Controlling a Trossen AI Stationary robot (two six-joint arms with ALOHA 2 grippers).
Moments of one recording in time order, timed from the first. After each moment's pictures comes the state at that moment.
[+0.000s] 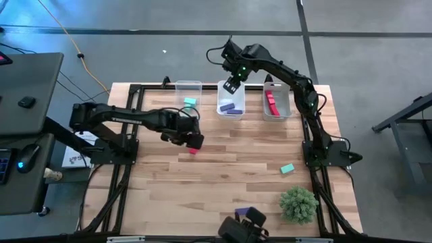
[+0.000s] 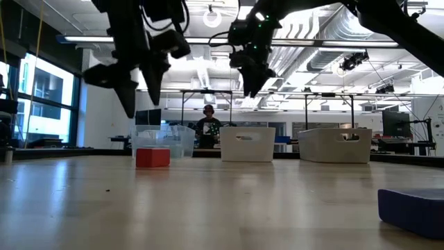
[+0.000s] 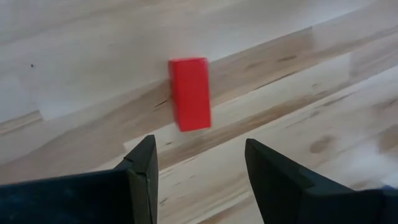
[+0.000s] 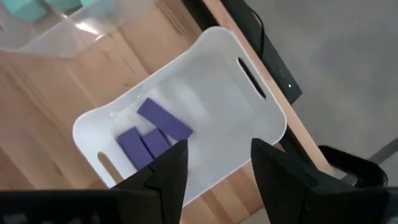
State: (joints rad) left arm 0.19 1.48 1.05 -0.82 0.03 -1.19; right arm -0.60 2.19 2.32 -1.37 0.04 -0.01
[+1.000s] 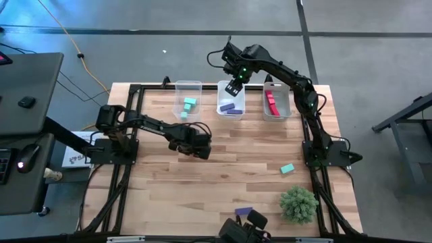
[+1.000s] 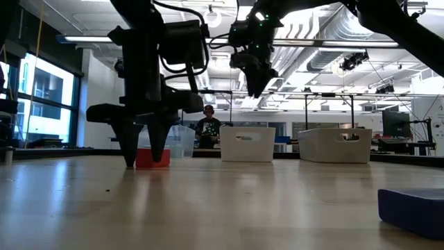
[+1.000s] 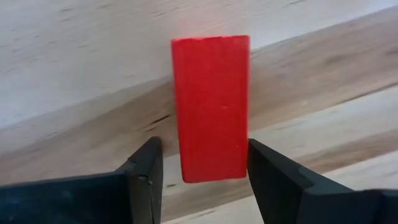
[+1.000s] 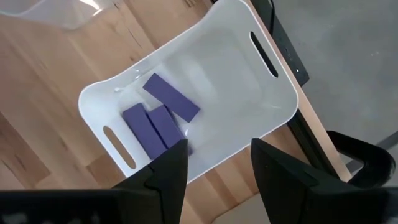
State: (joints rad) left arm 0.12 1.81 1.05 -0.69 -0.04 -1.27; right arm -0.59 2.19 2.32 -1.44 0.02 -0.03
